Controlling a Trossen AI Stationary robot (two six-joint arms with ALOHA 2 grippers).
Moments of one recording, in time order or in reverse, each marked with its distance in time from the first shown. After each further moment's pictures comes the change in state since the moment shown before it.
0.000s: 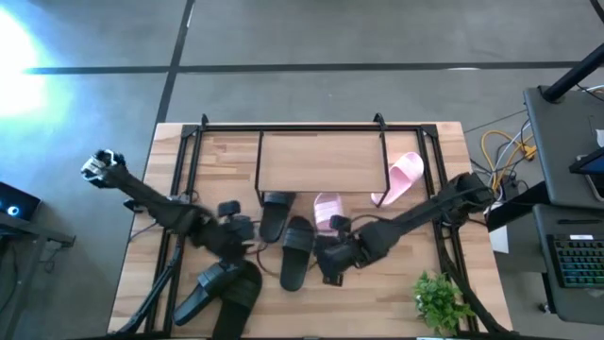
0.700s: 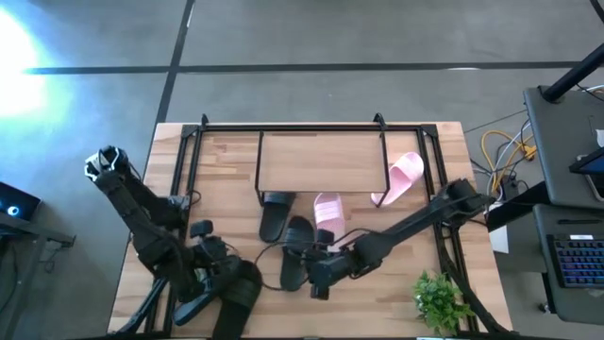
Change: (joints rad) left arm -0.374 0.005 -0.013 -0.190 -0.124 -0.439; right arm 0.036 0.098 -0.047 0.385 0.009 -0.064
